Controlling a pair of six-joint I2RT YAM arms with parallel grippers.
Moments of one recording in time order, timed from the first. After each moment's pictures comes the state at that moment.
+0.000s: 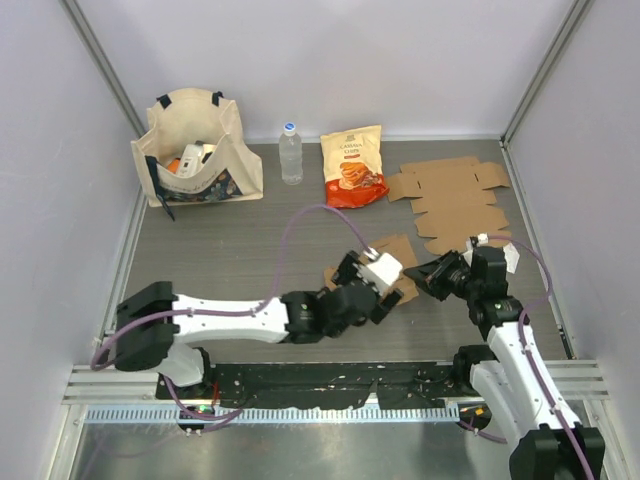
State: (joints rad) left arm -1.30 1.48 0.97 0.04 -0.55 -0.23; right arm 0.03 0.64 0.33 -0.24 -0.54 1.03
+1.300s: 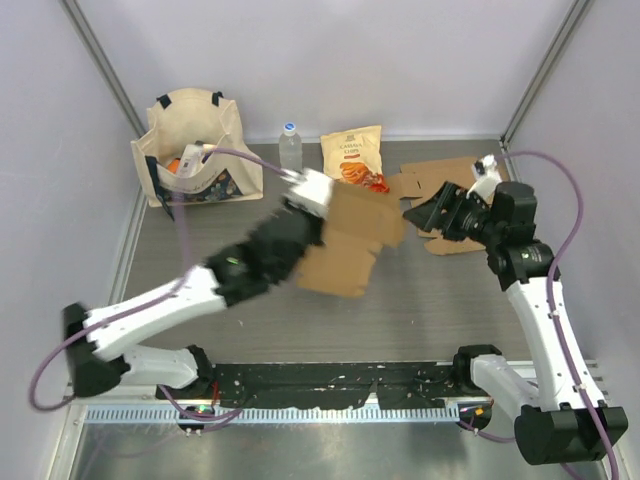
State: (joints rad) left arm -1.19 1.33 1.17 -0.08 -0.71 -0.01; right arm 0.05 0.93 0.95 -0.51 -0.53 0.54
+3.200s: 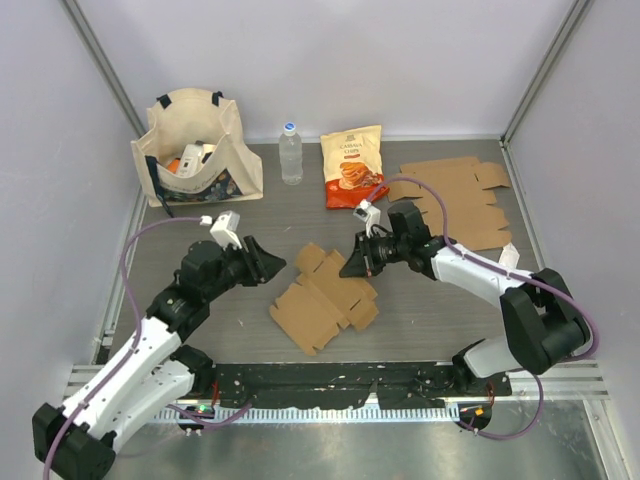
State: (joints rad) left arm -0.51 0.70 0.56 -0.23 0.13 -0.68; right arm 0.50 1.42 0.78 -0.03 -0.76 0.28
